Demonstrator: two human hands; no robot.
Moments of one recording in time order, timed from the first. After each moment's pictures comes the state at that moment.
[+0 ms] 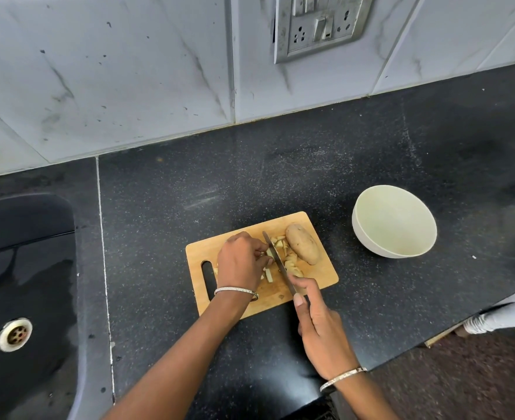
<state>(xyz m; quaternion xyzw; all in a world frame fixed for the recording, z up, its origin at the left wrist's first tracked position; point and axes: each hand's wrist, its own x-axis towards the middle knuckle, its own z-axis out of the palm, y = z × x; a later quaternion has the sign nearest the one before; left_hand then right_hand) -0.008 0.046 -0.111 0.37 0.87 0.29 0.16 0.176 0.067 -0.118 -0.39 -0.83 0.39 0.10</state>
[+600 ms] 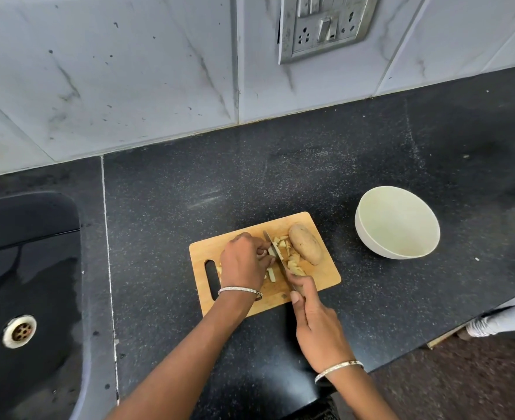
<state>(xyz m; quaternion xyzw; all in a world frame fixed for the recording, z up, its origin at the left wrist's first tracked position) -0.008 0.047 -0.109 0.35 0.88 0.27 0.16 0.164 0.064 -0.118 -0.41 -0.84 0.37 0.05</state>
